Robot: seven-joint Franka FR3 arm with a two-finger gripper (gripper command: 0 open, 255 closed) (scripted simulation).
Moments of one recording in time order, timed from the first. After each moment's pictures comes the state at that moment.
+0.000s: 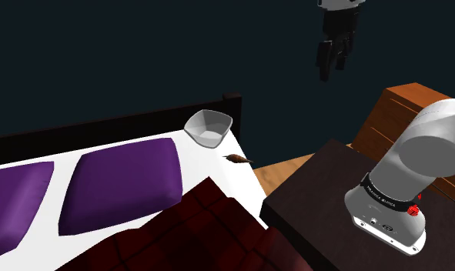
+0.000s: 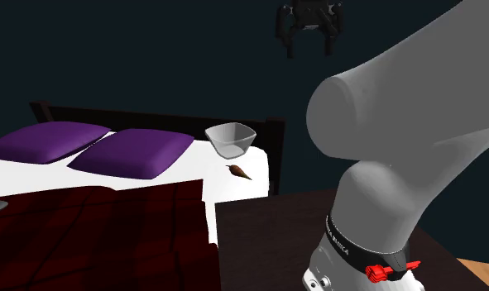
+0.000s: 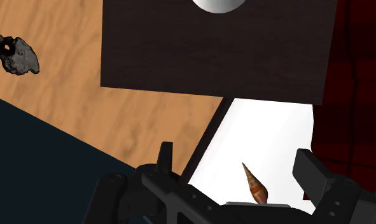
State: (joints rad) arm -0.01 -0.76 0.06 -2.43 -0.01 1.48 0.01
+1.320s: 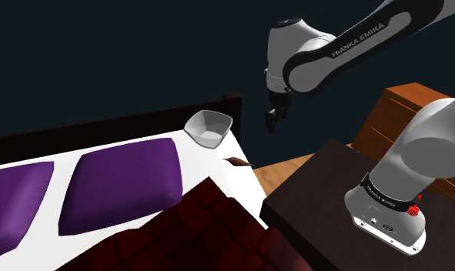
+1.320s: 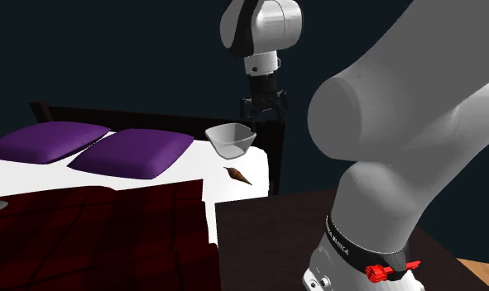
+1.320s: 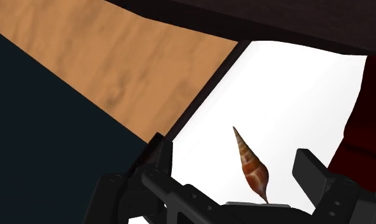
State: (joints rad) arm 0.03 -0.34 0.22 -2.69 -0.05 2.28 0.09
